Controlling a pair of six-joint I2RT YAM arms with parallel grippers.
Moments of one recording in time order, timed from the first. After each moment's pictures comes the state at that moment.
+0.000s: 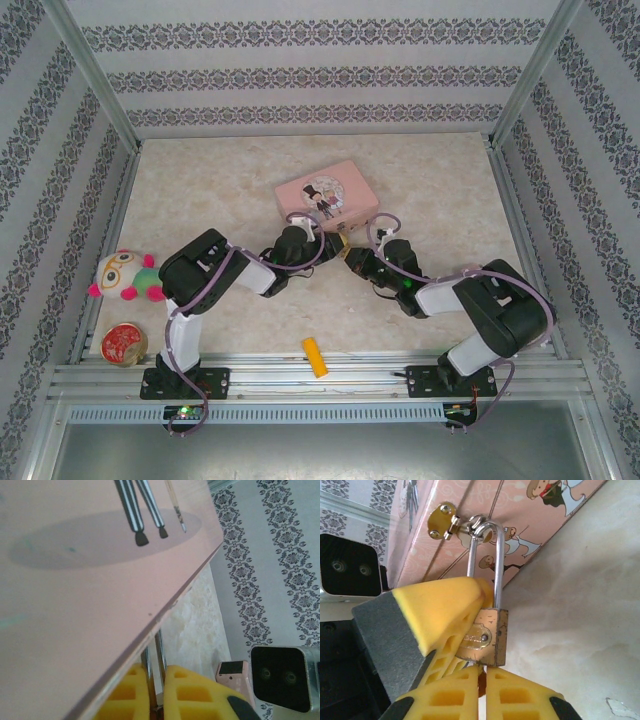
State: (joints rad) left arm -0.68 2.01 0.81 0.92 0.21 -1.07; right arm 0.52 1.55 0.35 0.76 -0.28 1.05
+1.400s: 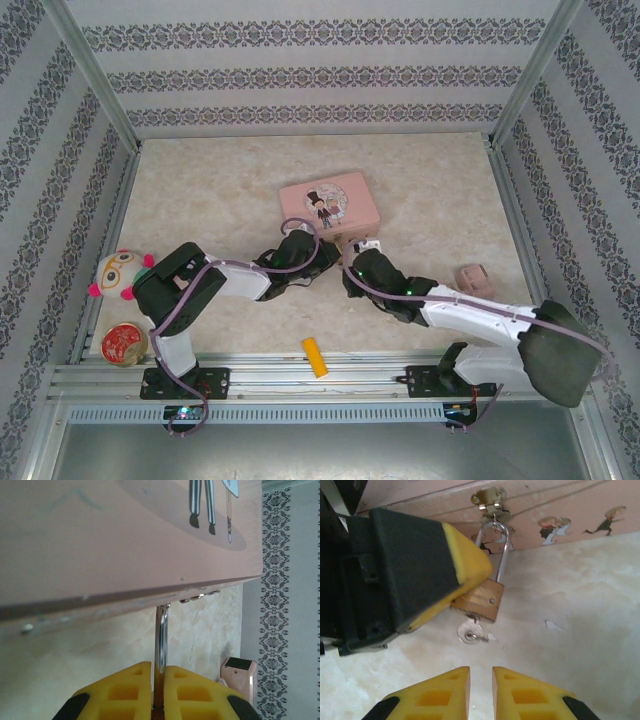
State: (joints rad) left arm -0.76 1.81 0.78 0.54 0.09 -1.26; right arm 0.85 1.22 0.56 -0.12 0.21 0.63
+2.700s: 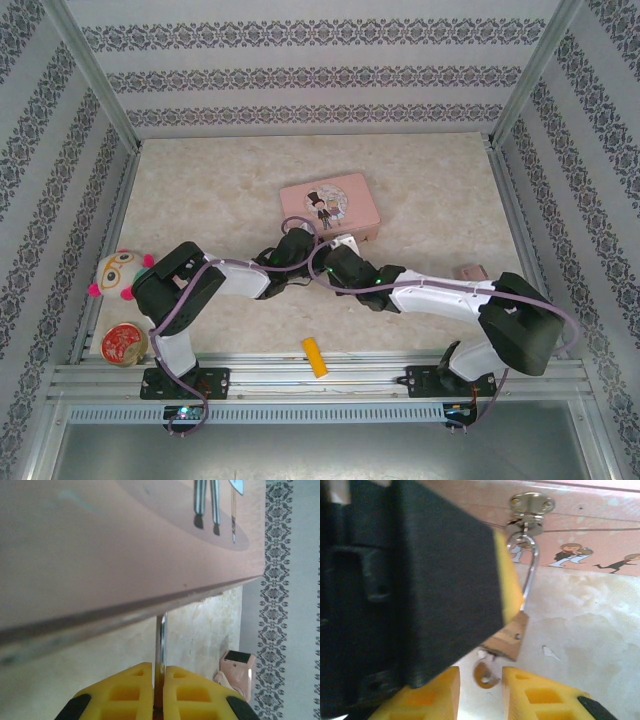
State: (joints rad) left arm -0.74 1.82 0.79 0.53 0.15 -1.26; right arm 0.93 1.45 0.74 -0.23 0.35 0.47
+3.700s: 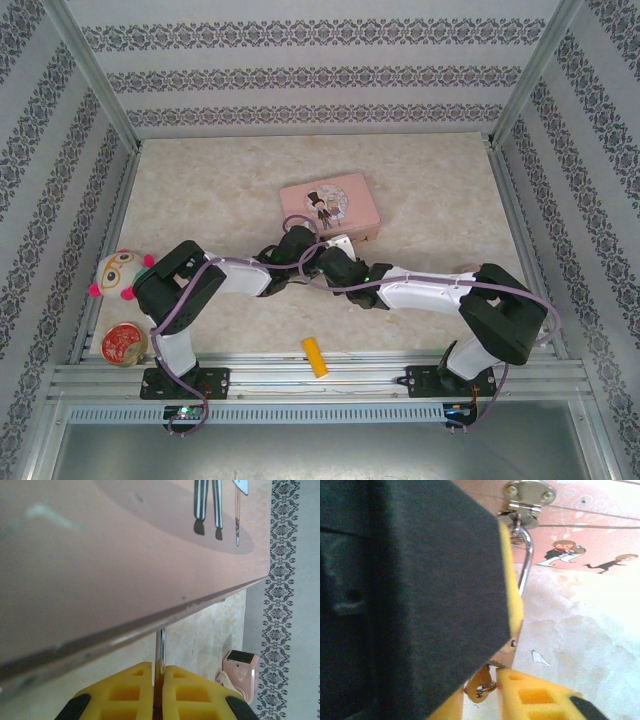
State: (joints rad) left arm -0.74 1.82 0.81 0.48 0.16 -1.24; right arm 0.93 1.55 0.79 -0.25 0.45 0.47
